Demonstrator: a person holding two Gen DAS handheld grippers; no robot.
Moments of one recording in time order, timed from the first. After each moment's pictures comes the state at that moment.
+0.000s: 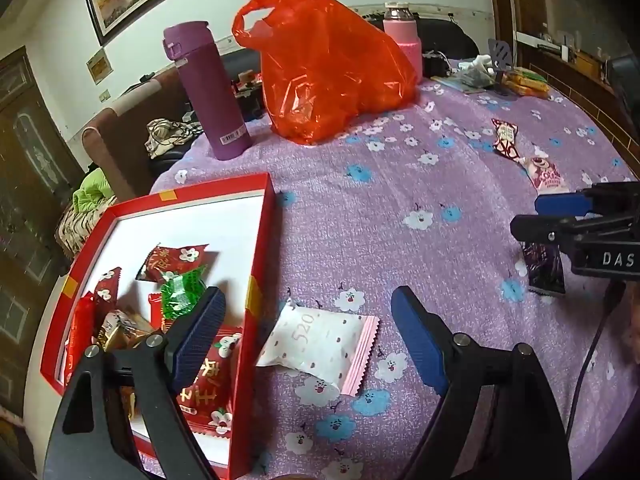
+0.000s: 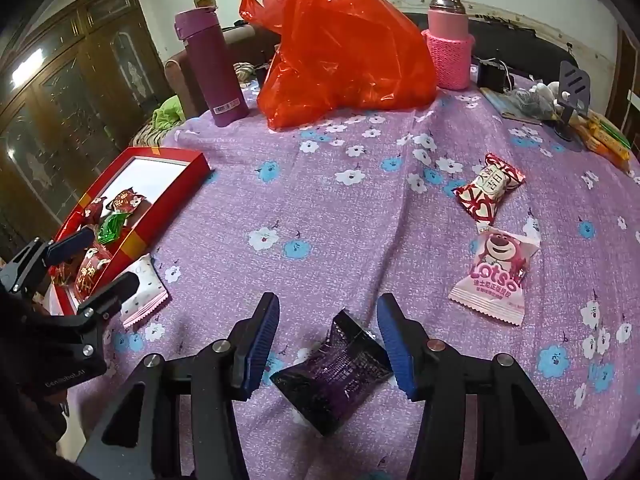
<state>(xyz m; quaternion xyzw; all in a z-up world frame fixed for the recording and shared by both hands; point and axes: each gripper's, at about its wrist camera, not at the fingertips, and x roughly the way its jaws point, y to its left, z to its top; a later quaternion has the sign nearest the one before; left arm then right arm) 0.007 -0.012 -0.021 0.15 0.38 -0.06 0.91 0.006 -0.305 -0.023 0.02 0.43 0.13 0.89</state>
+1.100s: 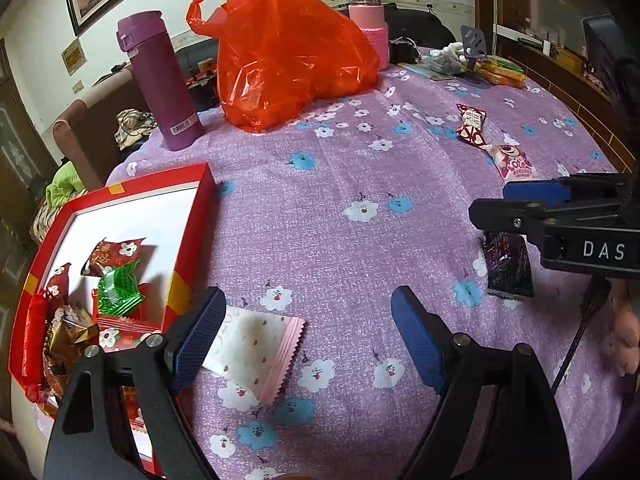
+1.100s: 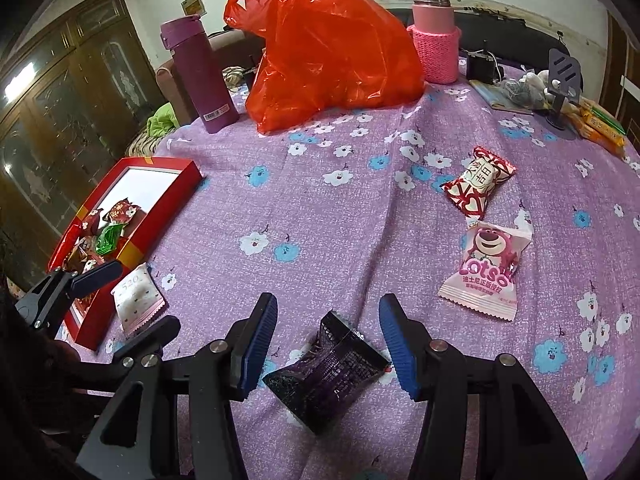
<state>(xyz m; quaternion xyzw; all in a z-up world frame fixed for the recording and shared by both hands) 0.008 -0.047 -0.031 0.13 0.41 -0.10 0.90 0.010 -0.313 -0.020 0.04 0.44 0.12 0.89</state>
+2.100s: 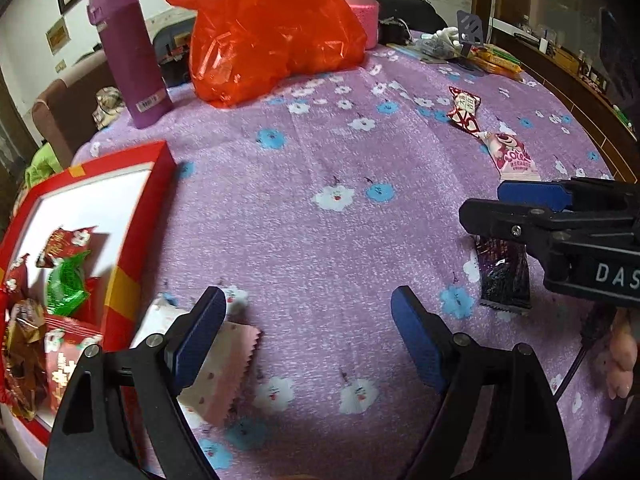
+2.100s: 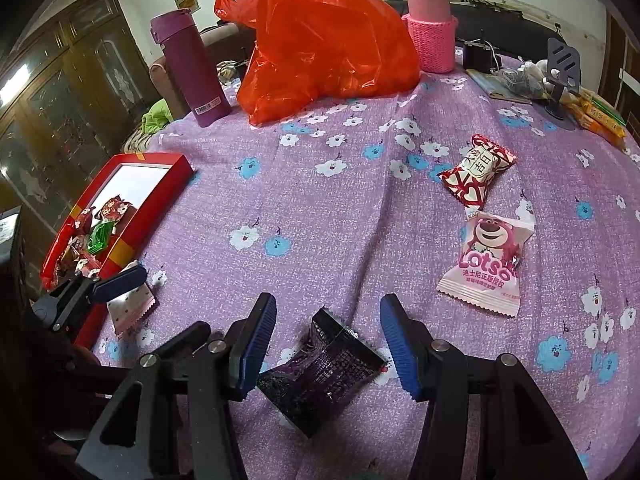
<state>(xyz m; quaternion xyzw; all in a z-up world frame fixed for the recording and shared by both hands) 0.028 -0.062 -0.053 0.10 0.45 -0.13 0.88 0.015 -0.314 -0.027 0.04 0.46 0.11 0.88</state>
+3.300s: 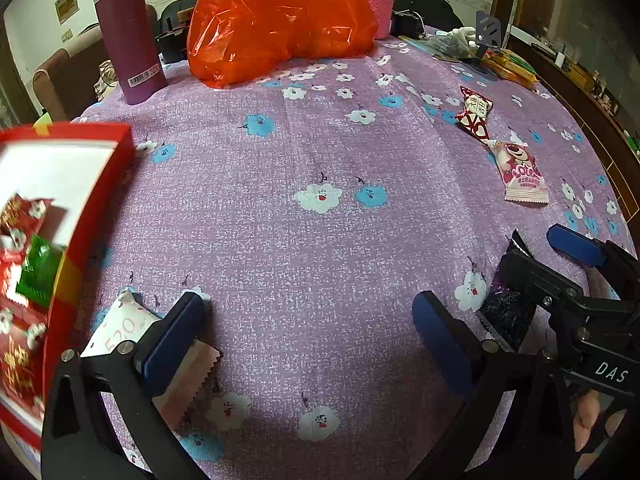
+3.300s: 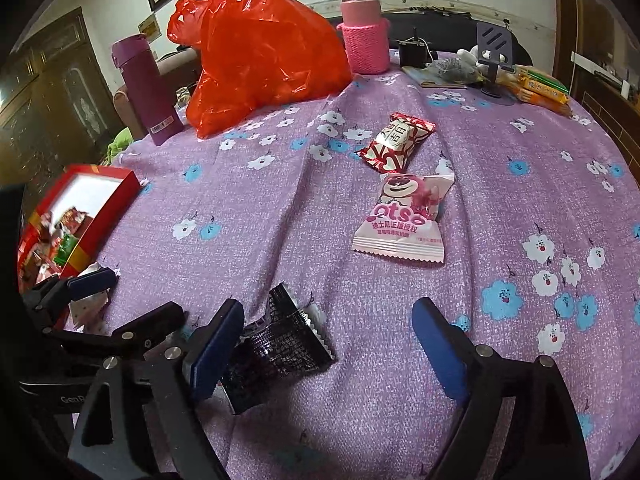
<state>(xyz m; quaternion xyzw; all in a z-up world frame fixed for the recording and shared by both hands) 0.039 -0.075 -0.059 0.07 0.48 -0.12 0.87 -0.014 -0.350 -0.045 0.06 0.43 0.04 0.90</state>
